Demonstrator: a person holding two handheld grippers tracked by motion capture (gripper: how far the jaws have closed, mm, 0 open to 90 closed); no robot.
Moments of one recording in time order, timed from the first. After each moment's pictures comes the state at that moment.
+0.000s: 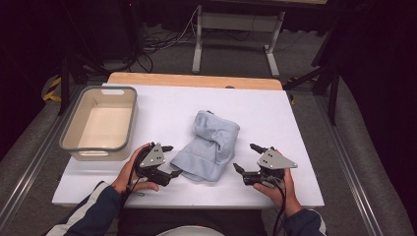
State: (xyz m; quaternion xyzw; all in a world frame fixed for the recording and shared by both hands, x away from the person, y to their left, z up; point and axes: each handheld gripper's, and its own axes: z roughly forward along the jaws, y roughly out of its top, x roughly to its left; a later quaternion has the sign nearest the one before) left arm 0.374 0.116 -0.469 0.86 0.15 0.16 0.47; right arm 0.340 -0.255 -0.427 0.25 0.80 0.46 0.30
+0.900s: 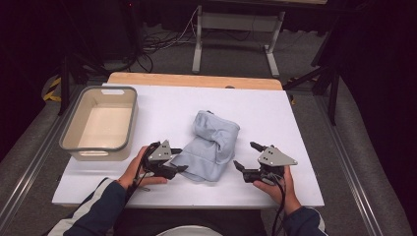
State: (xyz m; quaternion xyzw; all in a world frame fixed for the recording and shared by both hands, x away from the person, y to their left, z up) left arm 0.393 0.102 -0.474 0.87 0.14 0.12 0.46; right arm 0.347 -0.257 -0.428 0.26 0.79 0.46 0.30
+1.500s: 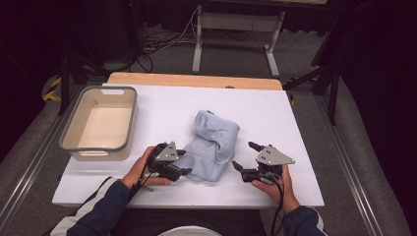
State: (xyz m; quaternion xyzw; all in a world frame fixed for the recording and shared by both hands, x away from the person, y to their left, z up) left arm 0.398 0.089 -0.478 0.89 0.13 0.11 0.43; right arm 0.350 -0.253 -0.430 0.26 0.80 0.46 0.29
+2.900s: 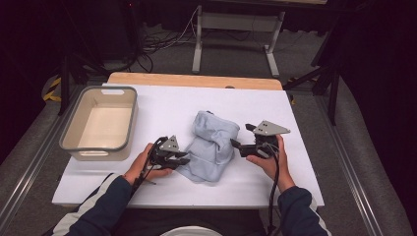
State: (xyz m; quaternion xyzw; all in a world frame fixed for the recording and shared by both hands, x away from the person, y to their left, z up) left arm 0.418 0.087 -0.478 0.90 0.17 0.07 0.40; right arm 0.415 -0.249 -0.407 0.30 0.80 0.45 0.25
